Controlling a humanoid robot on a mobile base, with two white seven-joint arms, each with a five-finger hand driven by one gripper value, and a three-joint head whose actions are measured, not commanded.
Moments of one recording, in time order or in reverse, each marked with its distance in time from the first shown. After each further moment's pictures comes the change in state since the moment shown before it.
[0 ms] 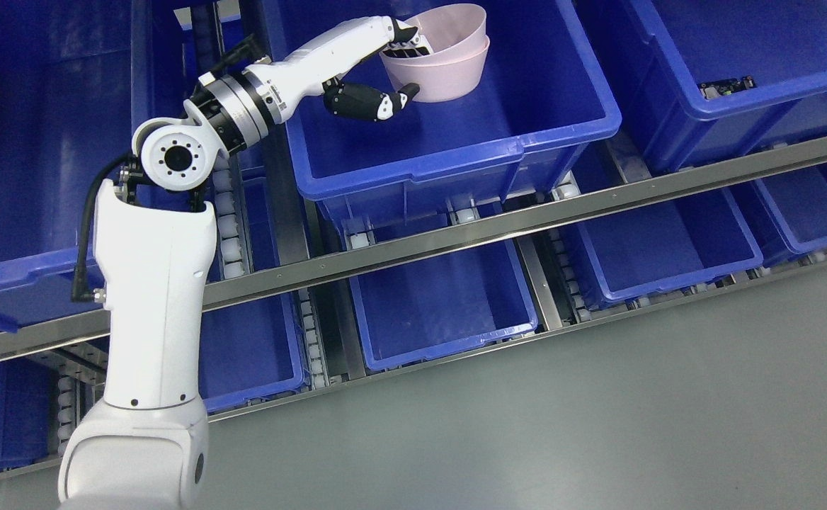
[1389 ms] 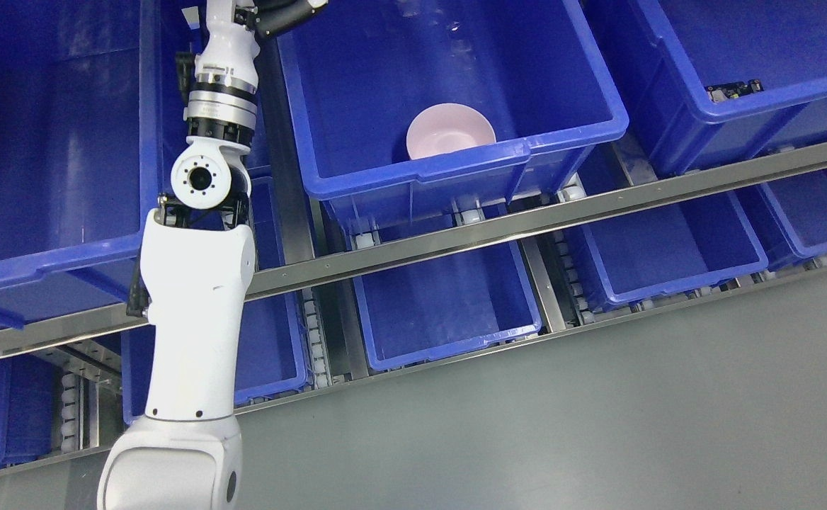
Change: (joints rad) left arm 0.092 -0.092 0.047 0.082 0.508 0.048 0.787; right arm 0.000 0.000 0.000 0.000 0.000 0.000 0.000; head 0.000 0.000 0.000
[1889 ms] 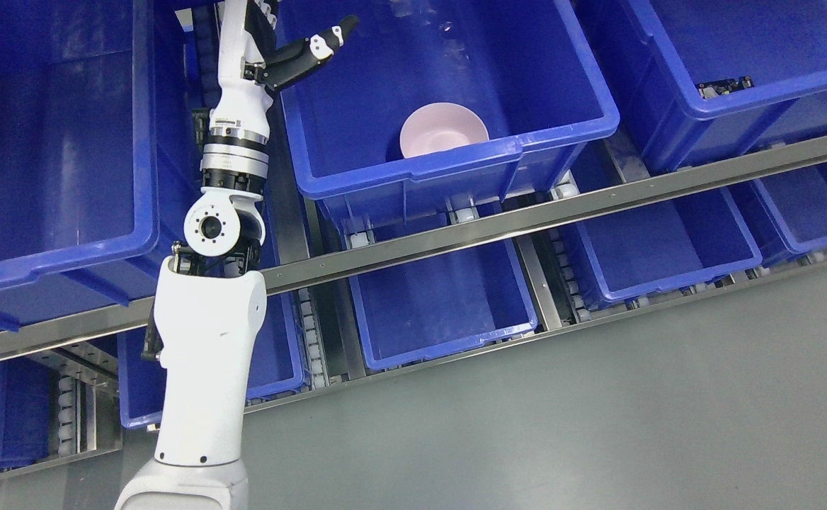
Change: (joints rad) left arm 0.117 -0.011 -0.010 -0.091 0.064 0.013 0.008; right arm 0.000 0.000 0.000 0.000 0.000 0.000 0.000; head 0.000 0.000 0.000
